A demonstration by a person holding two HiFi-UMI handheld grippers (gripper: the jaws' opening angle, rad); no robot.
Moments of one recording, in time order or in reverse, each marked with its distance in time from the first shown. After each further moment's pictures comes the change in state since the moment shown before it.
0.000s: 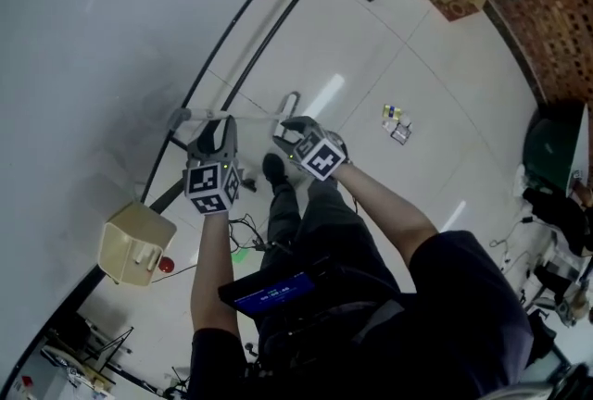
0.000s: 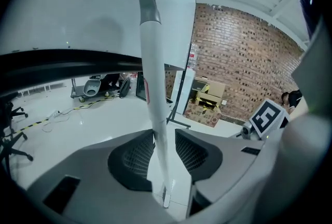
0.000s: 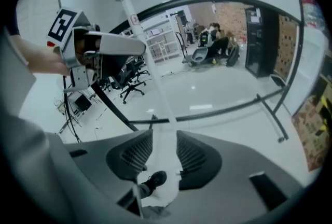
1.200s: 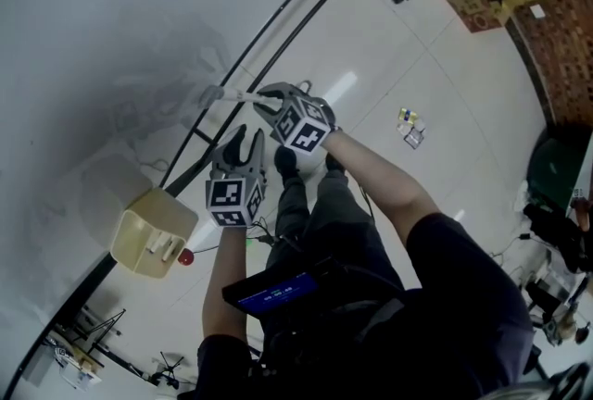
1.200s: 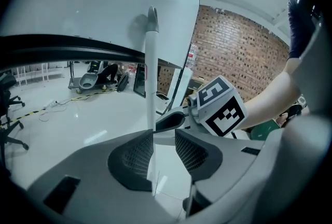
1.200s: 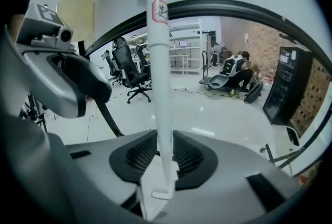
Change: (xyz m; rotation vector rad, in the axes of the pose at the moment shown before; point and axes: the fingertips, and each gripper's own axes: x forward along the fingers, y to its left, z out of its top) left arm -0.030 -0.001 -0.034 -0.058 0.038 -0.064; right arm 0.069 0.015 0.123 -0.350 -0.128 0.021
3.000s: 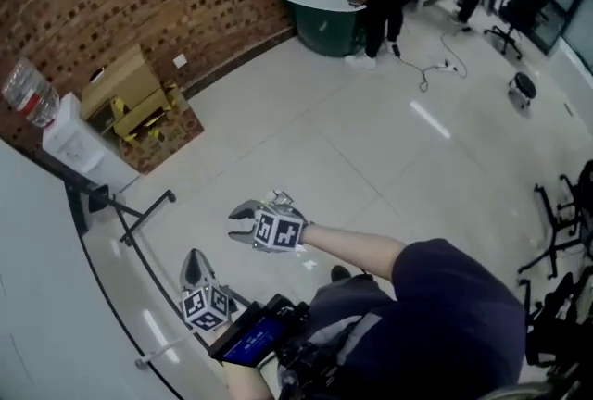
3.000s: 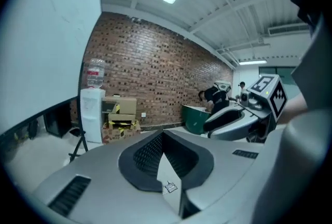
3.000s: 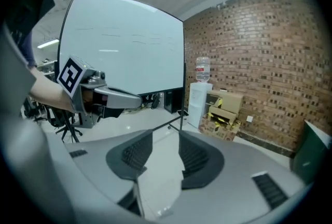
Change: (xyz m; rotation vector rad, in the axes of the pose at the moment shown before) left arm -0.035 -0.441 0.060 0.480 -0.066 -0.673; right arm -0.552 0.082 -0.164 0.581 -0.212 -0.830
